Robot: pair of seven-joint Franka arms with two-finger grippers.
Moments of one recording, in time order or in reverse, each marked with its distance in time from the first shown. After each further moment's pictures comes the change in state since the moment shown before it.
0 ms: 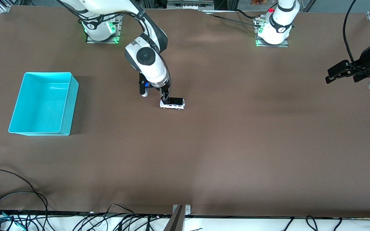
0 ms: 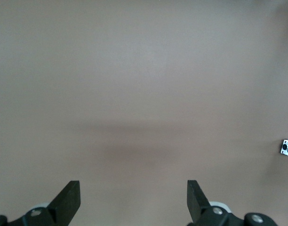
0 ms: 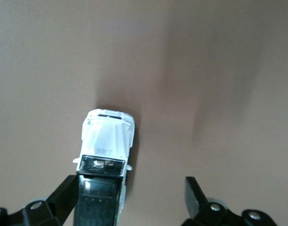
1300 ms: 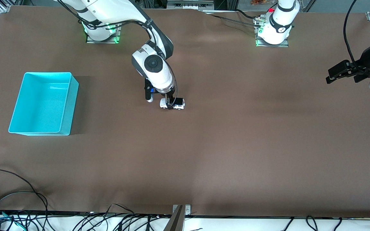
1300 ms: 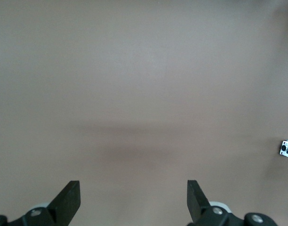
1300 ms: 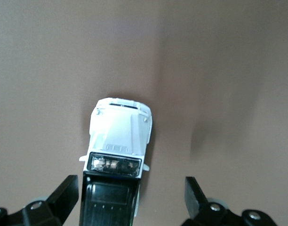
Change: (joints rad) left arm 0.000 0.003 -0.001 0.009 0.000 0.000 0.000; right arm 0.080 0.105 -0.069 0.099 0.000 0.003 0.008
